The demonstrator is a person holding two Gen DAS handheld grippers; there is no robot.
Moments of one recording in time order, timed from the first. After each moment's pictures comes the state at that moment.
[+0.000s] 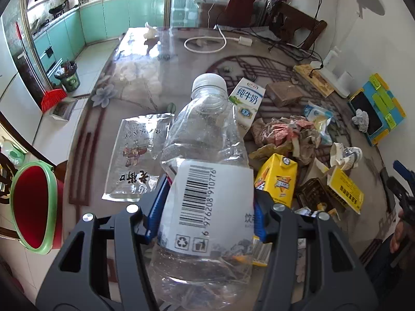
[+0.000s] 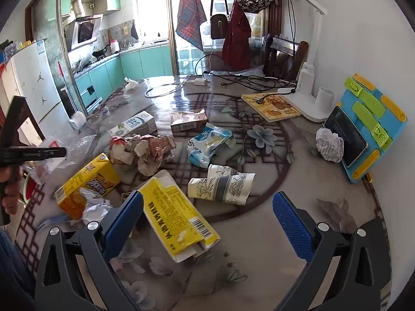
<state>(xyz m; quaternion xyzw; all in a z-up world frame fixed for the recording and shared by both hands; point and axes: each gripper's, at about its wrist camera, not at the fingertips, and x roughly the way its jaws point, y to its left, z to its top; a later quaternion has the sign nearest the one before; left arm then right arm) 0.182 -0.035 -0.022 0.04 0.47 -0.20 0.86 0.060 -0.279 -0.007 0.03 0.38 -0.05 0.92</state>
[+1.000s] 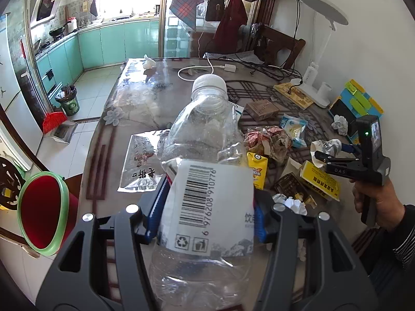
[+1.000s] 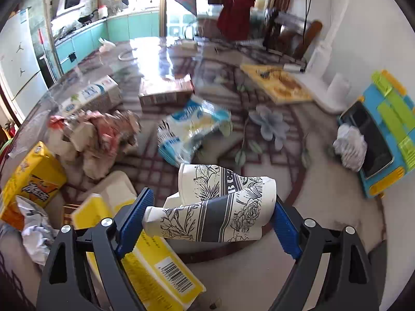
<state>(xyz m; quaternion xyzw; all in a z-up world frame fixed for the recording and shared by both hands) 0.126 -0.015 0.014 0.03 0.41 -0.22 0.89 0.132 -0.268 -0.052 -0.03 0.43 -0.08 0.90</state>
